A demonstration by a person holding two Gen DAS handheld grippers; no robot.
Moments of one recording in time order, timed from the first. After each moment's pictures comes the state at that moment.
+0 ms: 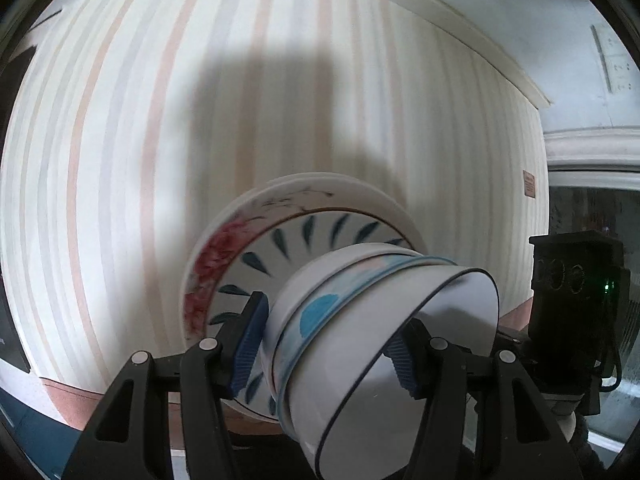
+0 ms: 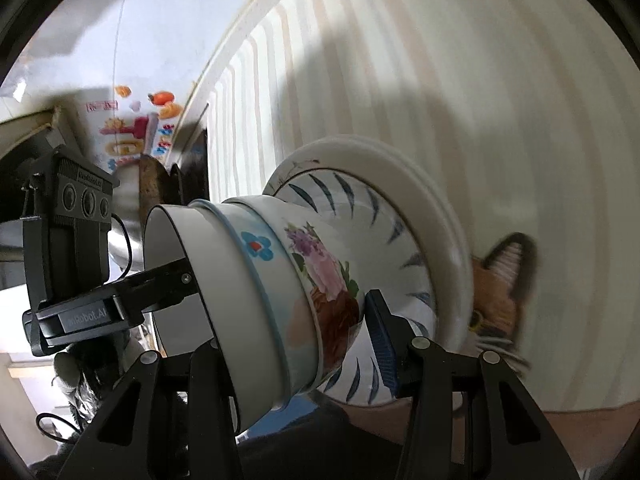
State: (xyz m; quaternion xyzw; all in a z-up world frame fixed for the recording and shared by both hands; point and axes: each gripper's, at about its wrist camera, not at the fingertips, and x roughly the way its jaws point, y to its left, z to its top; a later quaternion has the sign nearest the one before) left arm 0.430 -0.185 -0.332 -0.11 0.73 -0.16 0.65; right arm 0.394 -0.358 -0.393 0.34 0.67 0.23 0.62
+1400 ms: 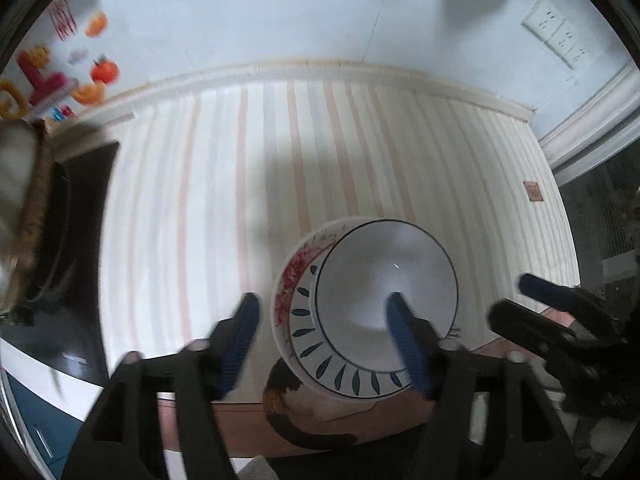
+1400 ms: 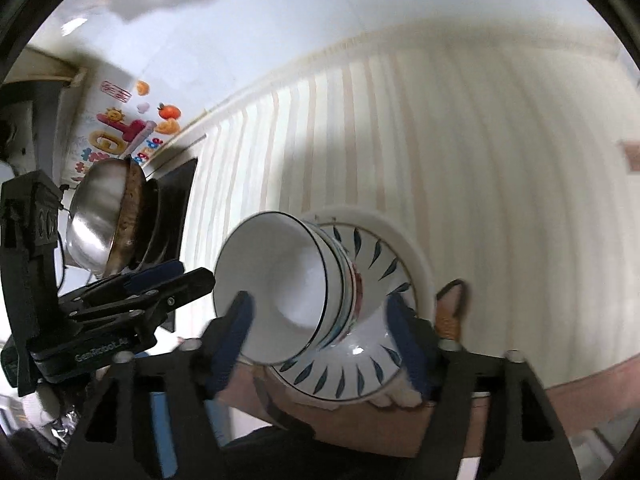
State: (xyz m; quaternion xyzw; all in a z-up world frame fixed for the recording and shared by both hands) left arm 0.369 -0.152 -0.230 0.01 0.60 -0.13 0.79; right arm 0.357 -0.339 -0.262 0.19 0.59 0.14 0.77
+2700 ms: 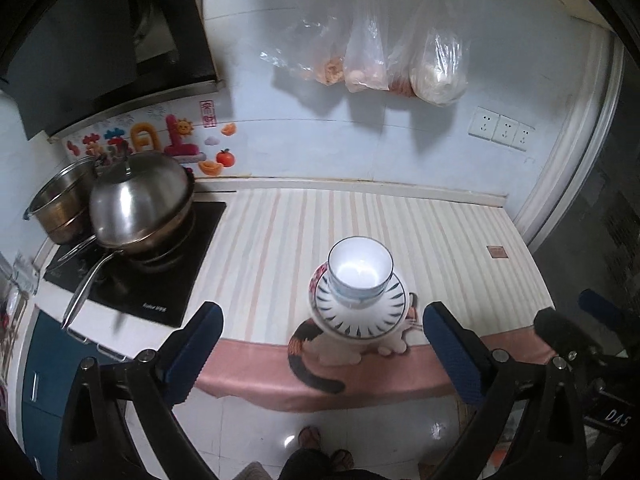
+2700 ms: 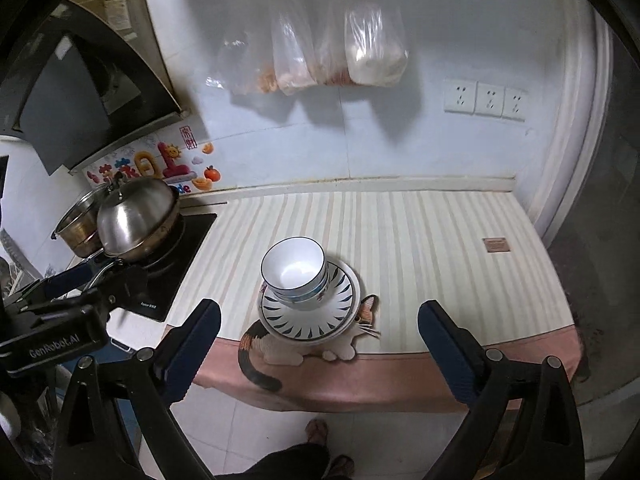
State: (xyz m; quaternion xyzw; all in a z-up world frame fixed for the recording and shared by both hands) left arm 0.119 -0.122 -0.071 -0.02 0.40 -0.04 0.92; right arm 0.083 -0.328 -0.047 0.05 0.39 0.06 0.92
